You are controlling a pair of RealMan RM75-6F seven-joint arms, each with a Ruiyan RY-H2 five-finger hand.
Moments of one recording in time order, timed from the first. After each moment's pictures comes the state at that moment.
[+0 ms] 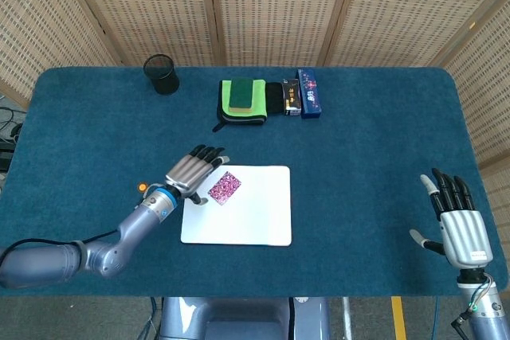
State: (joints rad) left arm -1.02 -1.42 -0.08 -1.57 0.78 0.78 0.44; right arm 0.13 -1.21 0.08 -1.51 -1.57 1.53 -0.01
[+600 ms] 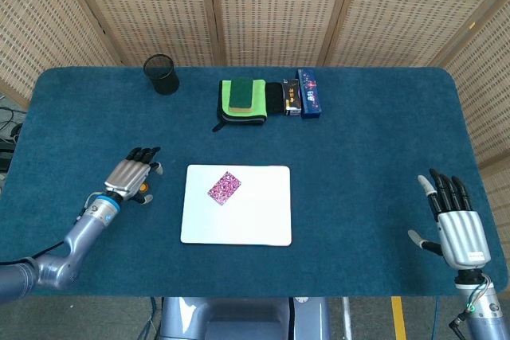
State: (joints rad) left arm -0.78 -1.41 0.04 -1.33 1.05 0.85 0.14; right arm 0.13 -1.22 0.08 -1.52 -1.58 1.54 -0.03
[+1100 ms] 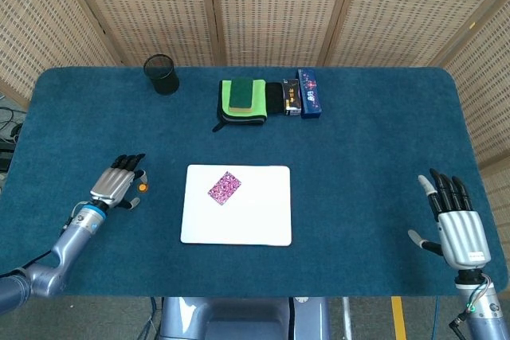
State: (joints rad) left arm -0.66 -1.50 0.05 -1.13 1.21 0.88 -0.01; right arm 0.13 -1.22 0.08 -1.52 -1.58 1.54 -0.02
